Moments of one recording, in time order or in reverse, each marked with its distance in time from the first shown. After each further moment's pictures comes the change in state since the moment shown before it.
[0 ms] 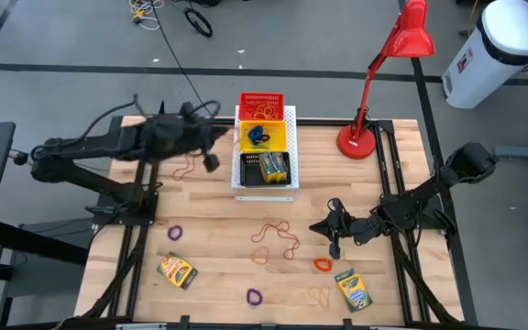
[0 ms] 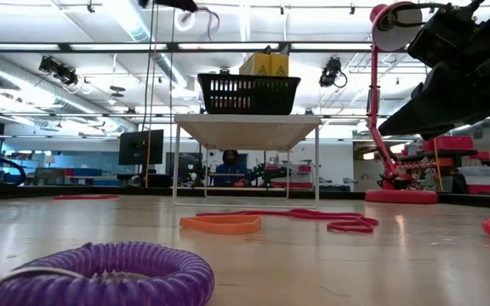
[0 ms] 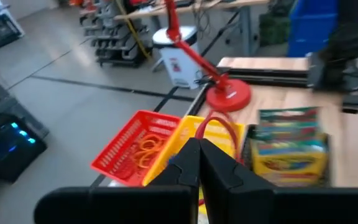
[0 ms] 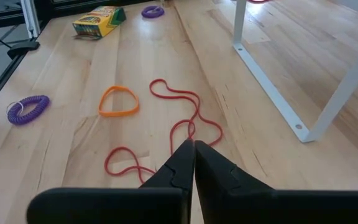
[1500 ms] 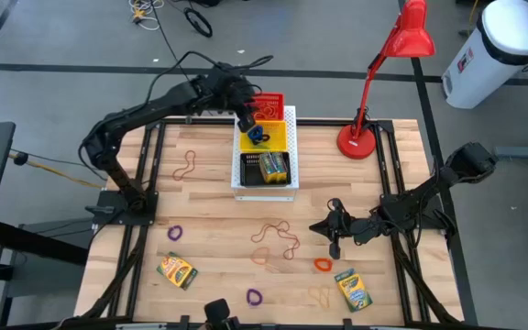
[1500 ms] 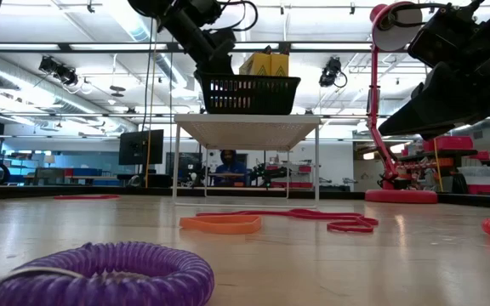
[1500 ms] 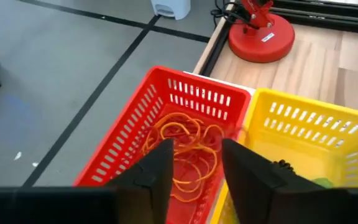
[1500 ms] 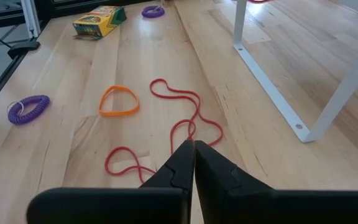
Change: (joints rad) left arm 0.523 0.565 0.354 -0.068 0.528 0.117; right arm 0.000 0.000 0.000 0.000 -0.001 0.000
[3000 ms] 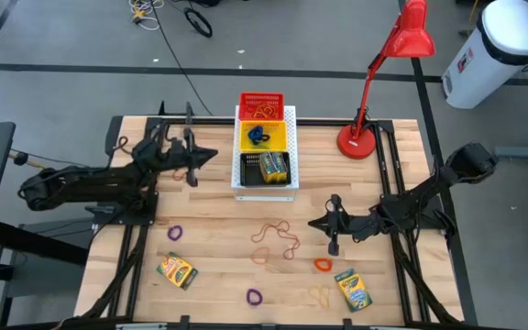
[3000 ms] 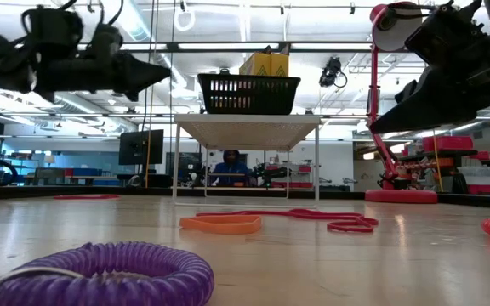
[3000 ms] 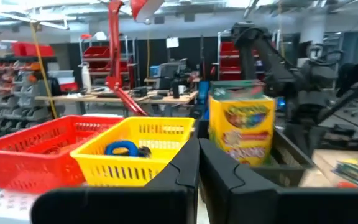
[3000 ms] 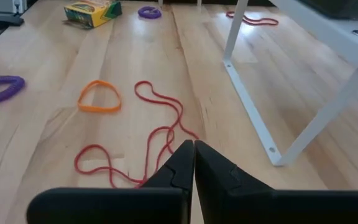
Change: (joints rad) left arm 0.013 -0.709 -1.404 1.494 0.403 -0.227; right arm -0.033 0.000 0.000 0.017 0.019 -0.205
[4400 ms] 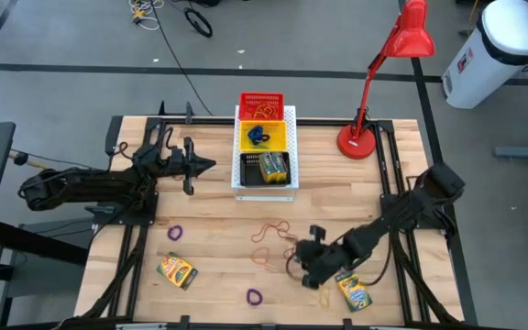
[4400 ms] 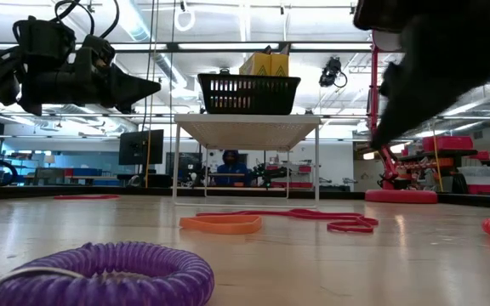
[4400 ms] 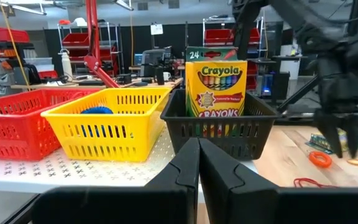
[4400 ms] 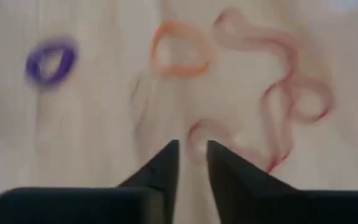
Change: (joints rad) left arm 0.000 0.002 -0.111 0.053 0.068 0.021; right arm 0.102 0.421 0.670 -0.734 -0.163 0.476
